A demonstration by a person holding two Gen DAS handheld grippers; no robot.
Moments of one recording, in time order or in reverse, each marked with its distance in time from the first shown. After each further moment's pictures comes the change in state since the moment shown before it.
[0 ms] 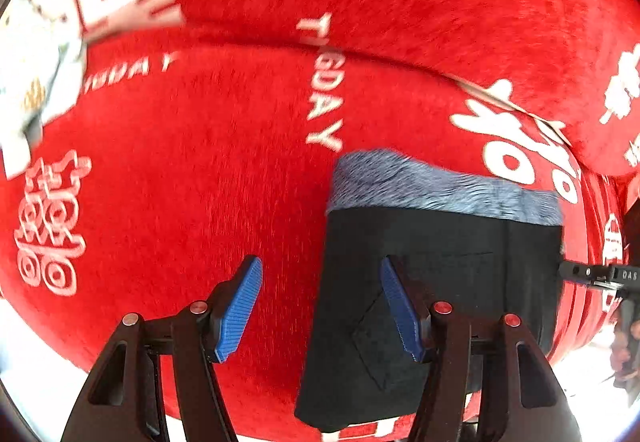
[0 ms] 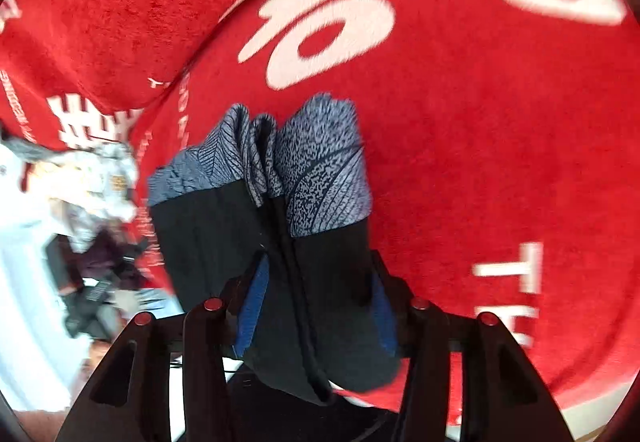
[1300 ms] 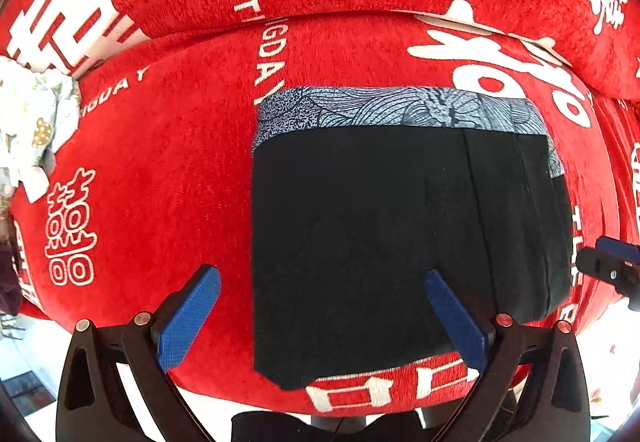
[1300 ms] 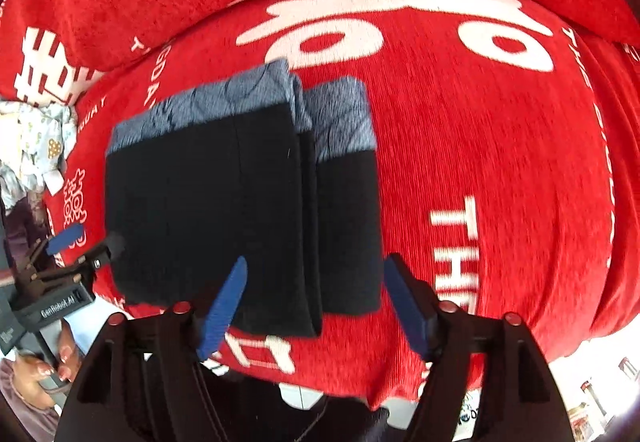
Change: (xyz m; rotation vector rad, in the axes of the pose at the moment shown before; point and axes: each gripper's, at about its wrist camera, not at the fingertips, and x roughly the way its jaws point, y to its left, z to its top) left arm -0.002 -0.075 -0.038 0.147 0.090 0.163; right arm -0.013 0.050 -0.060 -0.102 -0.063 -0.265
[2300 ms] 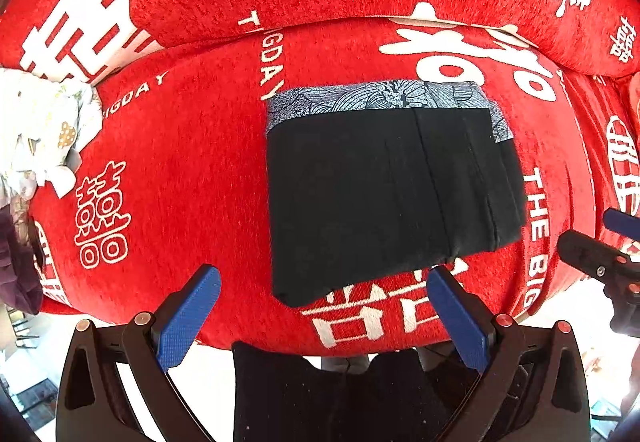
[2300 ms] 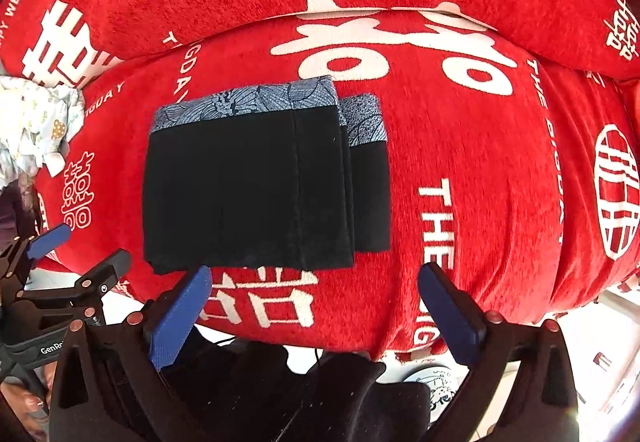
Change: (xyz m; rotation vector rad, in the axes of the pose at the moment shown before) left arm -0.079 -0.001 -0.021 0.046 0.057 -0.006; right arm -0.074 0.059 -0.026 -0.034 -0.026 -0.114
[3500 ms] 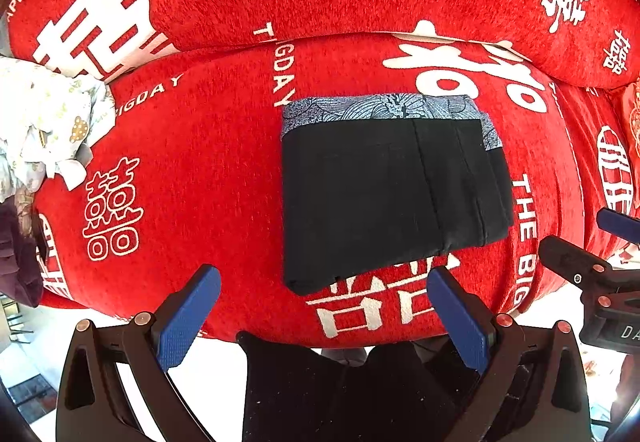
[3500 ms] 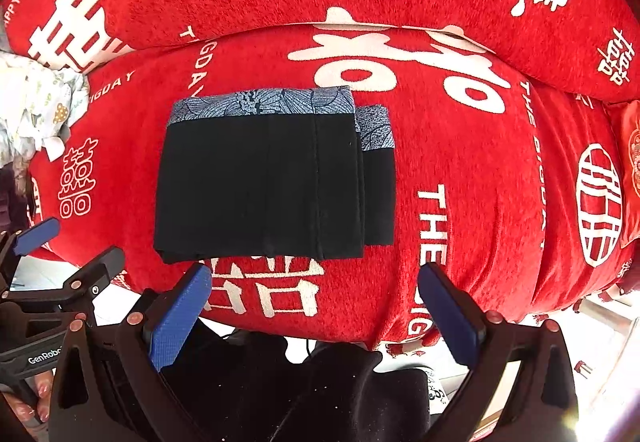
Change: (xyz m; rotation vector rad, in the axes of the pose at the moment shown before) left arm -0.030 0.011 -0.009 -0.025 -0.029 -0.012; right arm -0.022 0.031 -0.005 -0.060 -0.021 -0.067
